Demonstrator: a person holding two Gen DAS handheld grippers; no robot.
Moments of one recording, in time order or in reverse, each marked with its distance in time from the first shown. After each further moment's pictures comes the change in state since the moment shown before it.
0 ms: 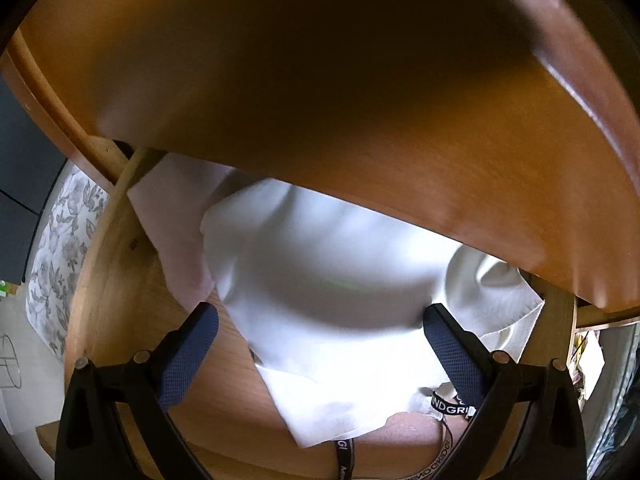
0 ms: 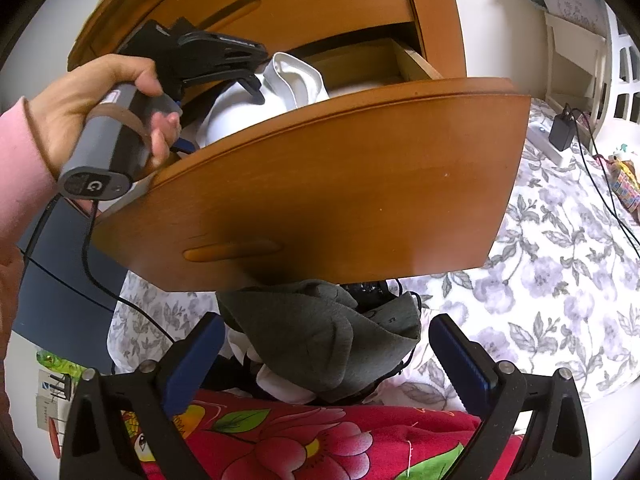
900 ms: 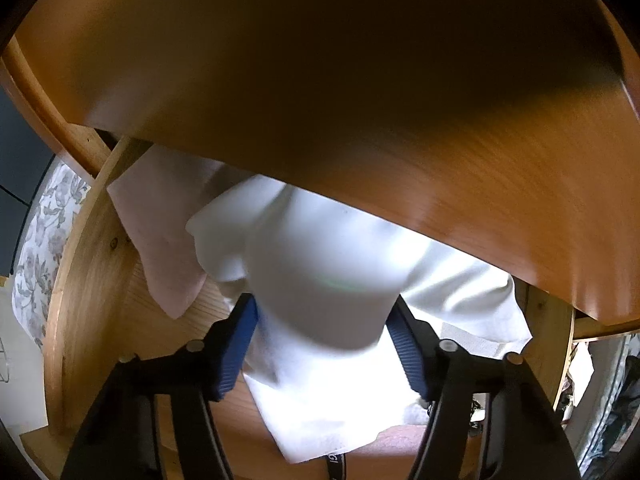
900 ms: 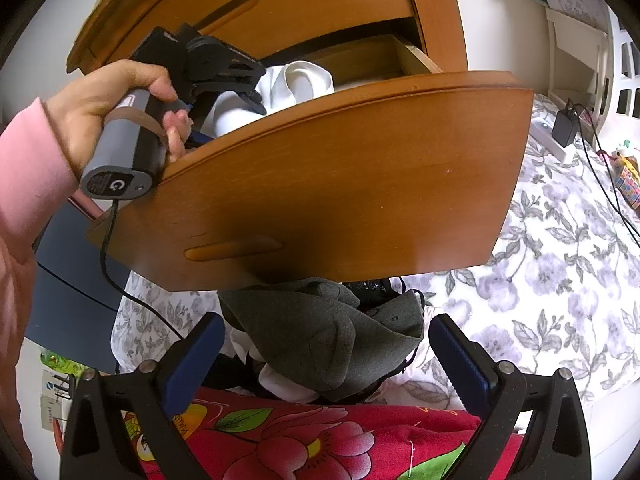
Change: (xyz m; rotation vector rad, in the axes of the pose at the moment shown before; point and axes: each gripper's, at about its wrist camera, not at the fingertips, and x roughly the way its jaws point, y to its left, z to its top) left arm 0.014 -0.005 0.009 -0.020 0.002 -0.044; right arm 0.001 -0.002 0.001 0.008 0.009 0.014
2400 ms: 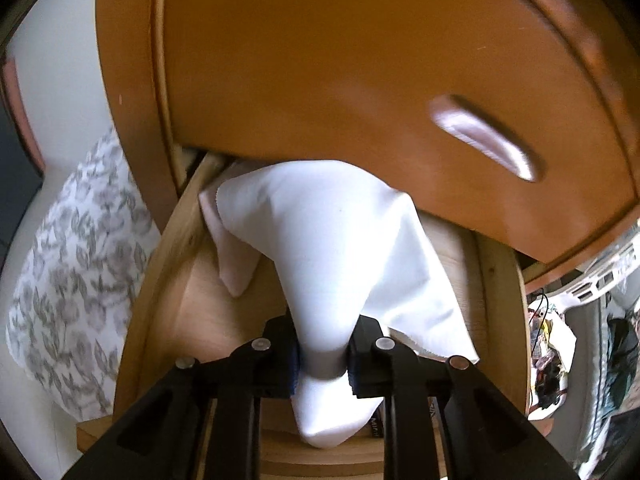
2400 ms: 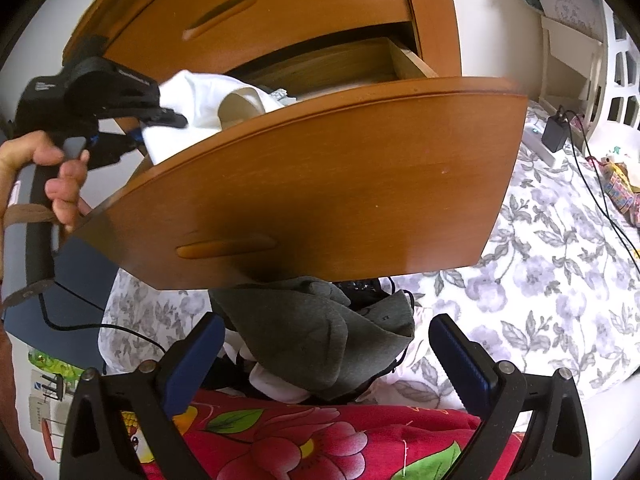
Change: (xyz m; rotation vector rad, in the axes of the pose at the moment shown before) left arm -0.082 0.064 -0.052 0.118 -0.207 -0.156; right arm 0.000 0.005 -0.001 -0.014 -0.005 -0.060
